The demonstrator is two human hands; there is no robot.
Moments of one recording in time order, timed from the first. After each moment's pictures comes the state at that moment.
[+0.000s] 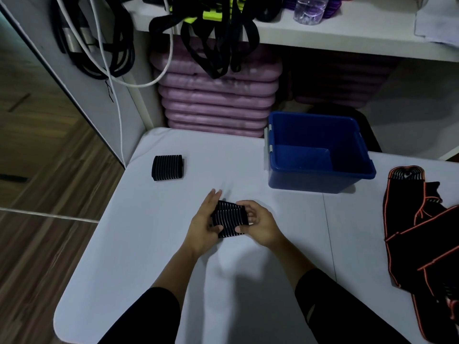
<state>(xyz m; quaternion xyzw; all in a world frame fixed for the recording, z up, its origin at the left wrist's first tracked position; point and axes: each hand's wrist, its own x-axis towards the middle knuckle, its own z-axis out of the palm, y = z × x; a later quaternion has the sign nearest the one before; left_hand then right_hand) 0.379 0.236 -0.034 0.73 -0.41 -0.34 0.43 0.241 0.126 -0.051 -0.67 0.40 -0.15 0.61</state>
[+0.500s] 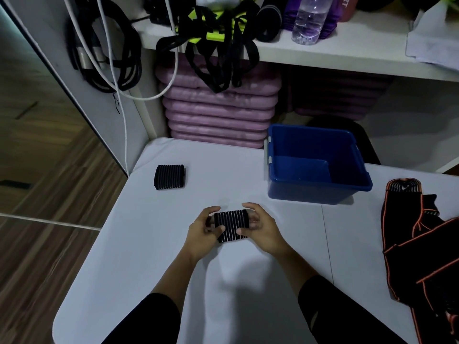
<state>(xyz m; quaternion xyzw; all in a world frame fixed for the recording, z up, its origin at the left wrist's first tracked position) 0.379 0.231 -0.021 0.74 -0.30 -0.38 0.47 0.239 0.120 -0.036 -0.65 0.40 -0.17 0.63</state>
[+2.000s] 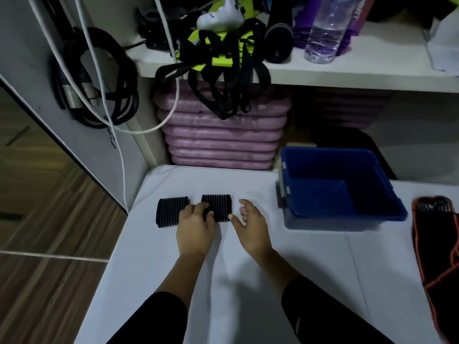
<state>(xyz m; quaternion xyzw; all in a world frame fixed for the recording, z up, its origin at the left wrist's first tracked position) 0.465 0.160 -0.019 0.86 -0.39 -0.06 0.33 0.351 0.081 -0.043 -0.72 0.50 -0.23 0.43</state>
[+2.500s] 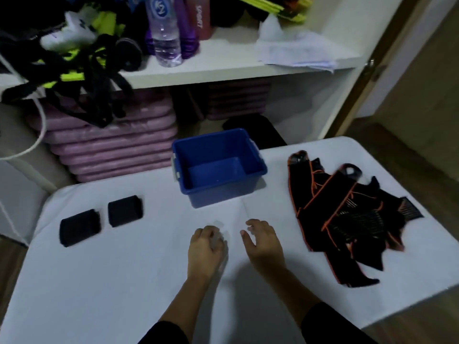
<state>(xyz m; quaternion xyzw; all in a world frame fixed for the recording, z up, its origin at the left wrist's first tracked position) 0.235 0.165 -0.012 0.75 -0.51 -0.25 0.34 0.088 0.131 -0.013 -0.72 0.60 -0.29 0.19</state>
